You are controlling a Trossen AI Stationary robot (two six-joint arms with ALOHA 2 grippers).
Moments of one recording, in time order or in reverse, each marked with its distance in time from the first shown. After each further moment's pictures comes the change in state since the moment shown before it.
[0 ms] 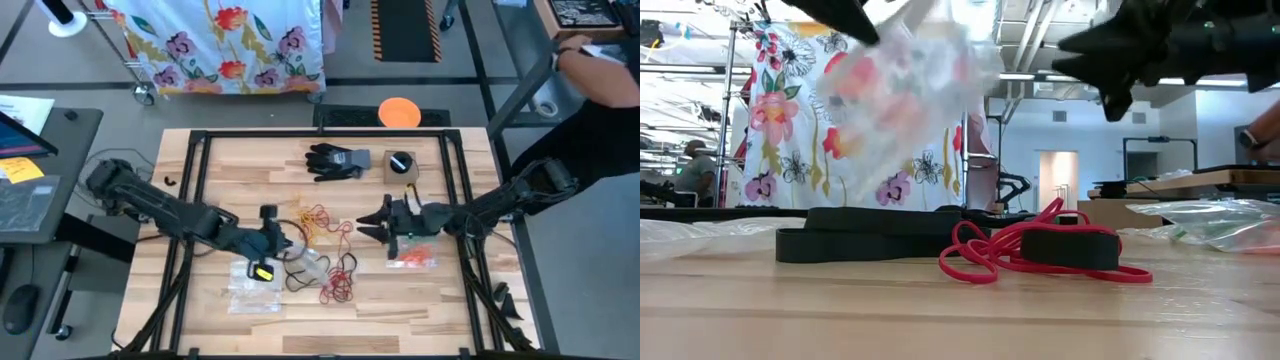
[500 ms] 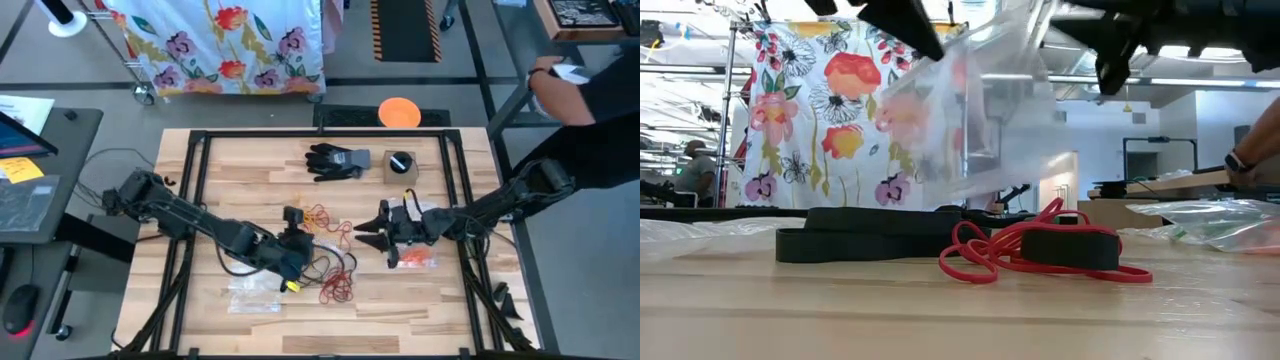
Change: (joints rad) left arm 0.000 0.328 0.309 -0.123 -0.284 0.218; right arm 0.072 0.033 0.081 0.006 0.083 0.017
